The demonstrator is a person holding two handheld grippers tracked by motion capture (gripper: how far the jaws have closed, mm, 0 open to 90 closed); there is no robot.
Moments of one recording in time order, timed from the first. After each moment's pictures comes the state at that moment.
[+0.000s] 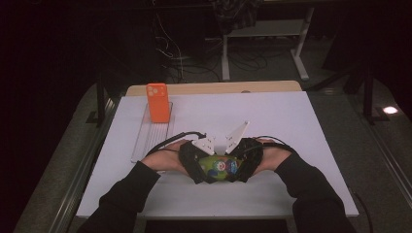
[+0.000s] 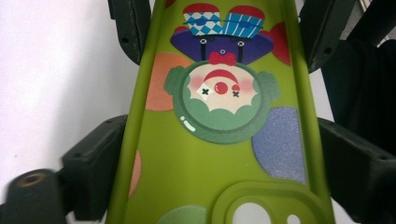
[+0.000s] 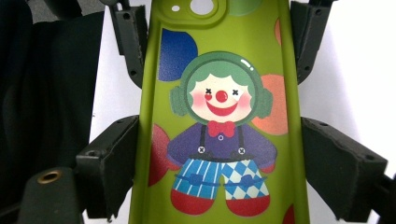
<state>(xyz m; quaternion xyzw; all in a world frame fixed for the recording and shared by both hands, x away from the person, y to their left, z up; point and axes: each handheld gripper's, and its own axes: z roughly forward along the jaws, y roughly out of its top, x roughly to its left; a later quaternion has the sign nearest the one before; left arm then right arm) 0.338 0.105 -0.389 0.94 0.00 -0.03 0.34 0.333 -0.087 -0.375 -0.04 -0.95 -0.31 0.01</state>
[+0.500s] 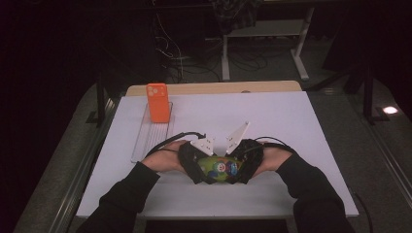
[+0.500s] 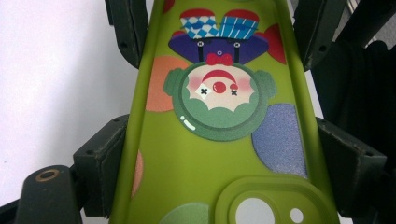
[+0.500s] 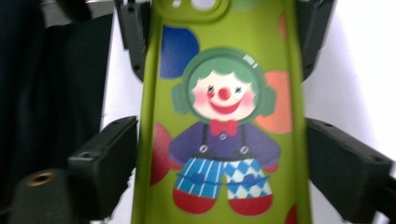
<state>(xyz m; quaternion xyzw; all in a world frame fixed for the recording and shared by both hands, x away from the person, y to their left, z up) 0.337 0.106 -0.389 0.94 -0.01 -0.05 0.34 0.332 -0.088 -0.378 -0.04 -0.95 -0.31 0.03</state>
